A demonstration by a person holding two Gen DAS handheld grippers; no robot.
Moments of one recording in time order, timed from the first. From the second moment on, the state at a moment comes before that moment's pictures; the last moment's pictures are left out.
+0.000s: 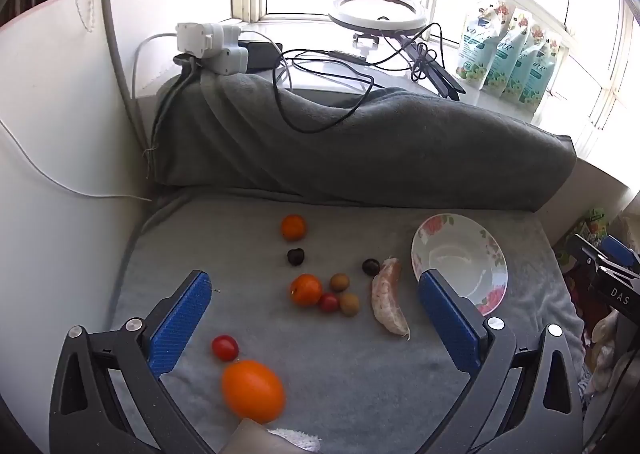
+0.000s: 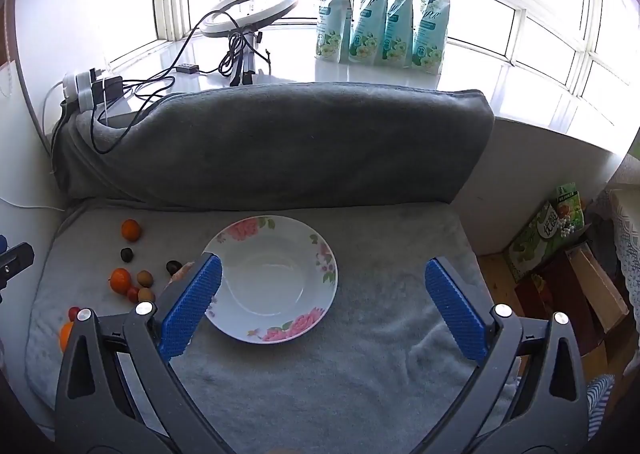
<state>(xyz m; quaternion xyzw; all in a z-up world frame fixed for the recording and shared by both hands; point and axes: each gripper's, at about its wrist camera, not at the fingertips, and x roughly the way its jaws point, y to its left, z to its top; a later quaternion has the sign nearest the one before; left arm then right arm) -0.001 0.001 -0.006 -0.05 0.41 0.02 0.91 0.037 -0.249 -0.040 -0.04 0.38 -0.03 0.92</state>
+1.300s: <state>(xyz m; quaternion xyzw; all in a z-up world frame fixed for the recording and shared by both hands) -0.010 0.001 0.001 -0.04 0.40 0.02 0.92 0.029 -0.249 -0.042 -0.02 0.38 -0.03 0.92</state>
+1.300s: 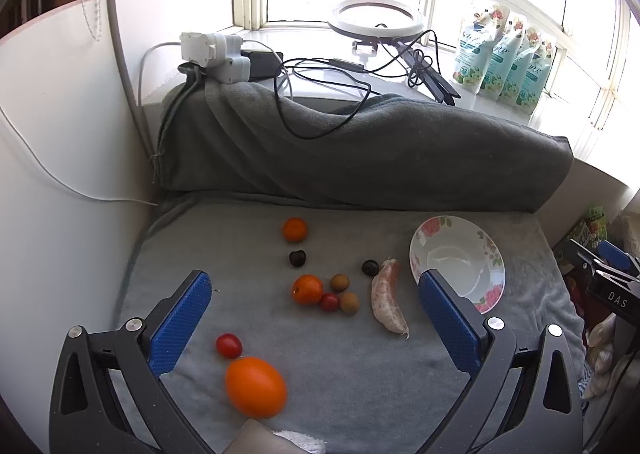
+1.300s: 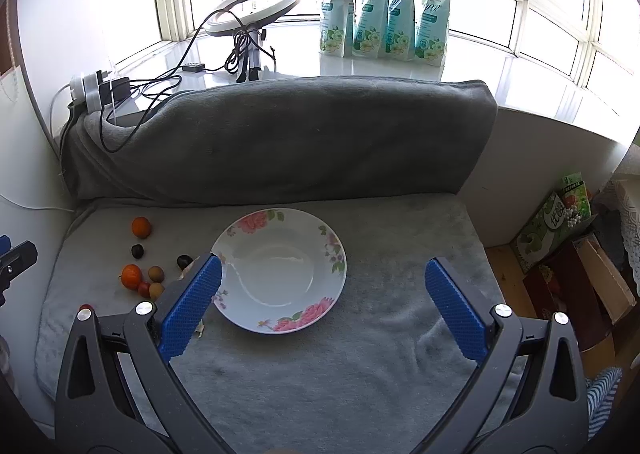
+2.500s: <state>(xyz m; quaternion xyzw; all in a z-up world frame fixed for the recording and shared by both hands) -0.011 0.009 -0.007 -0.05 0.41 0.04 0.91 0.038 -0.241 -0.053 -0.01 0.41 0.00 0.91</state>
